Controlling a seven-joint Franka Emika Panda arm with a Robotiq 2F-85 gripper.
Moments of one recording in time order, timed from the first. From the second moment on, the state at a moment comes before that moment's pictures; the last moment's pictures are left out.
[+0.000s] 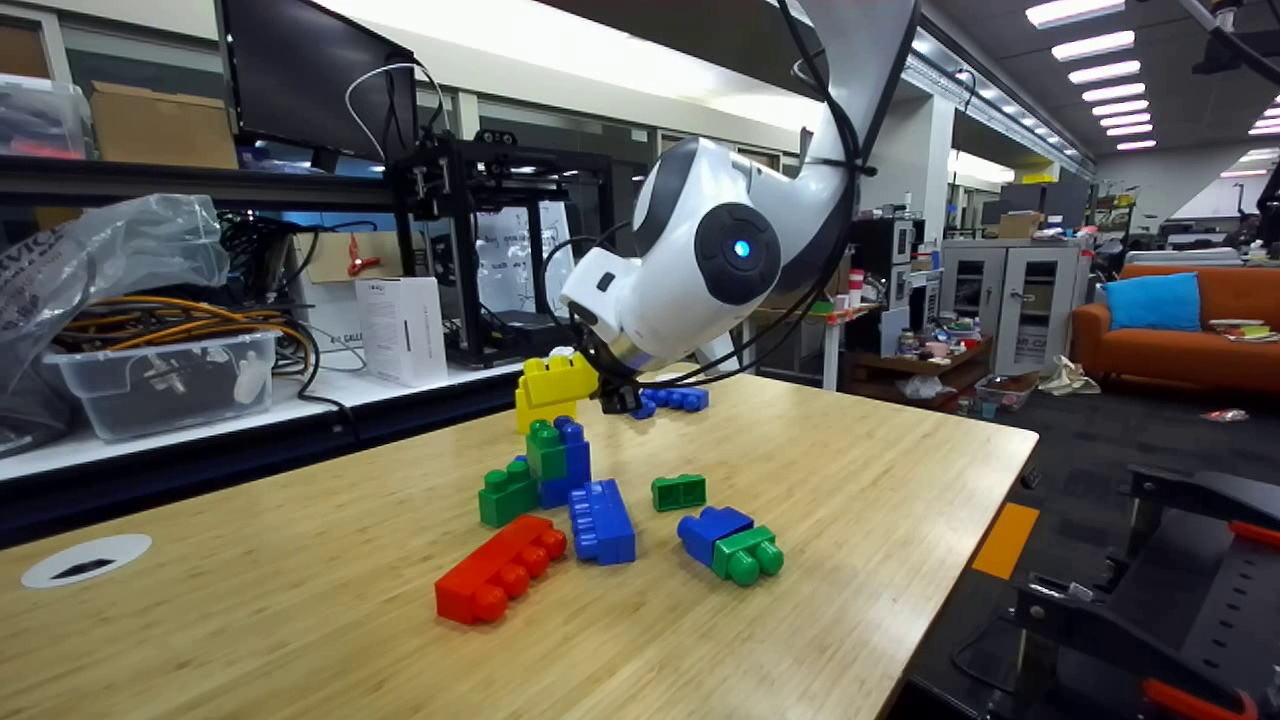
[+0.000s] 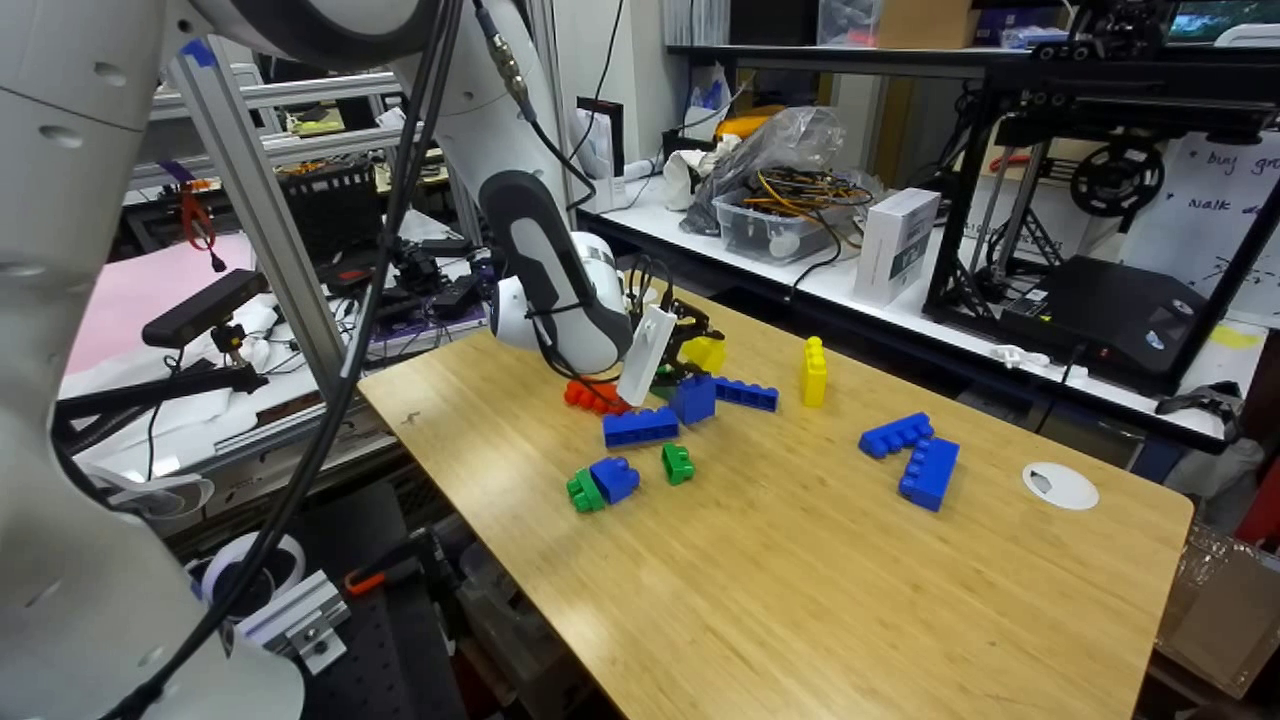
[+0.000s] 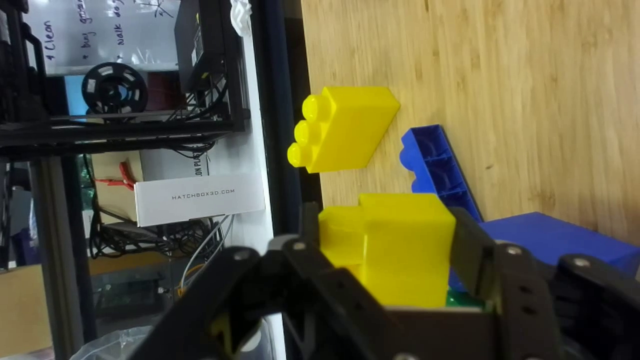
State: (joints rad) arm 0.14 0.64 0.24 -2.06 -2.43 2.34 1.09
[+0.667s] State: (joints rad) arm 0.14 0.65 0.24 -2.06 -2.43 2.34 1.09
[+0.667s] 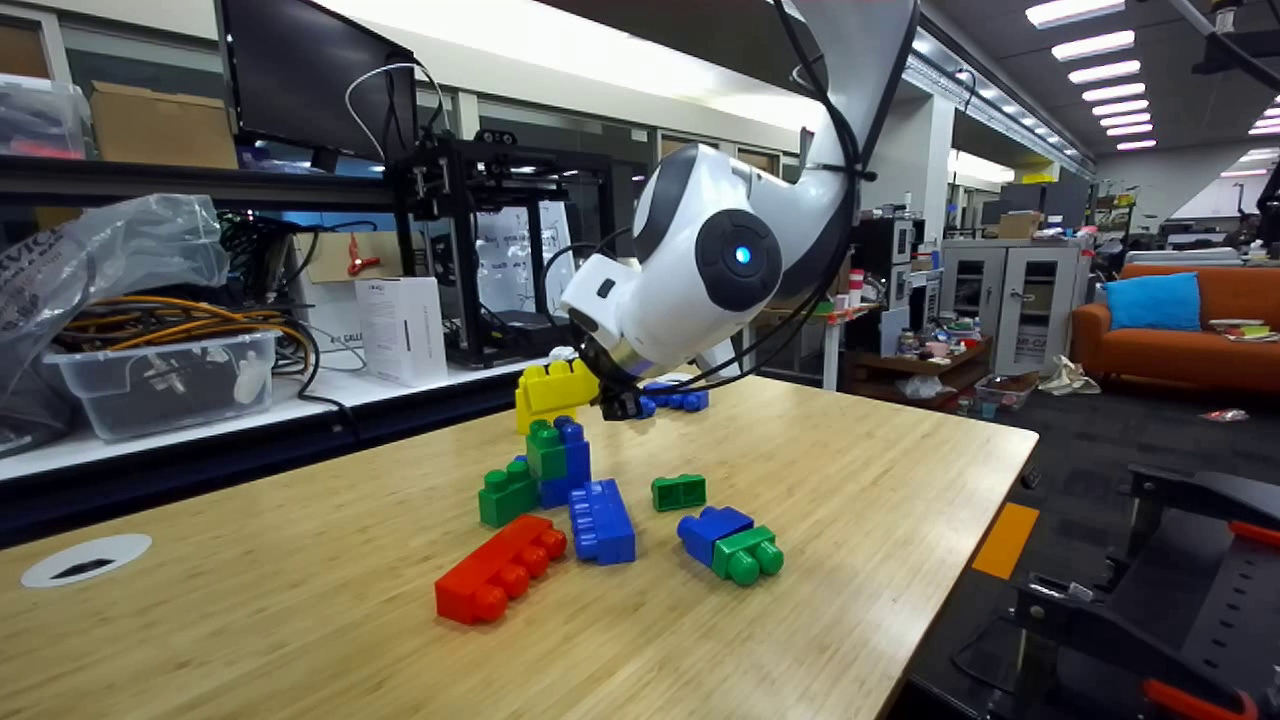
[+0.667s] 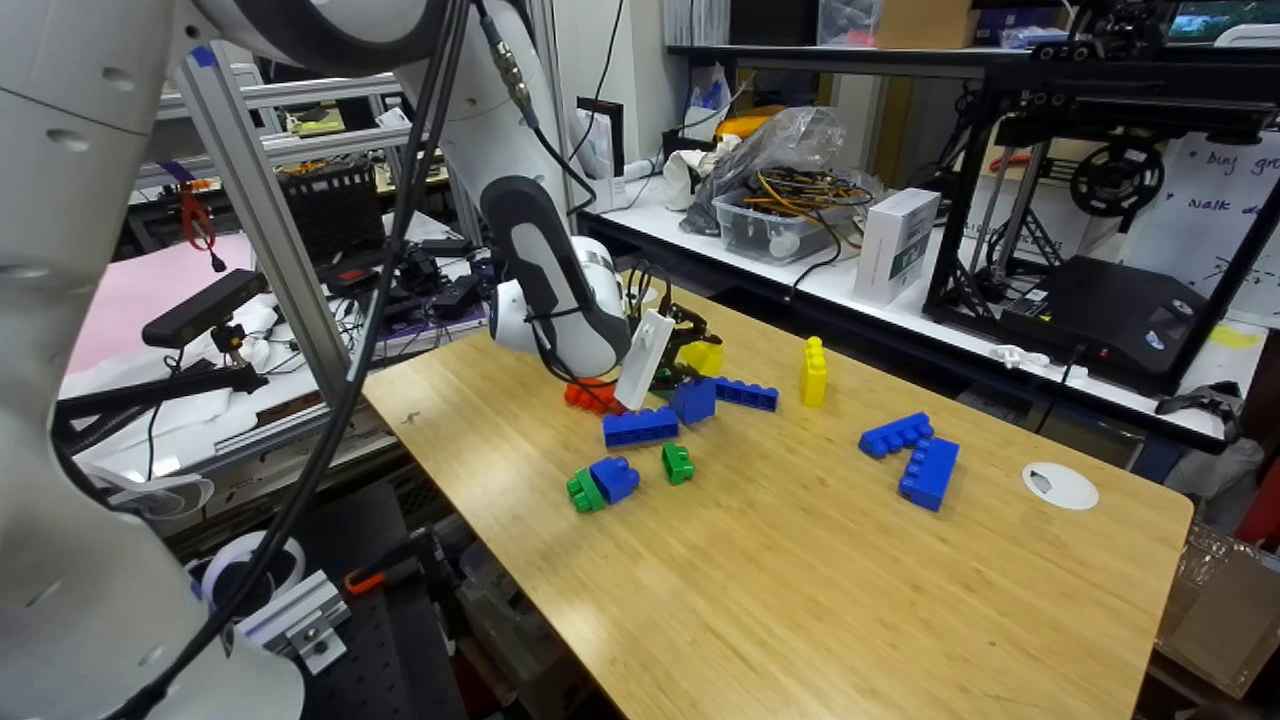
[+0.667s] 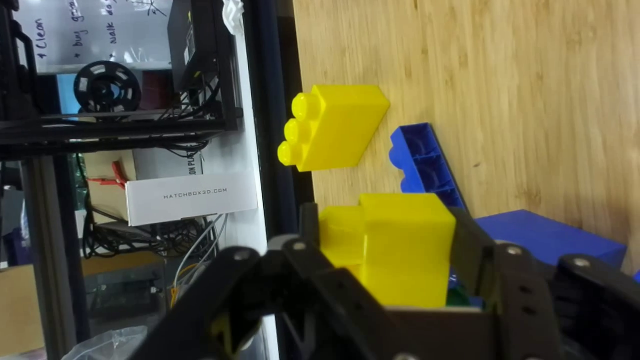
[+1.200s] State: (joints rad) arm 0.14 0.67 0.25 -2.06 -2.45 2.34 1.09
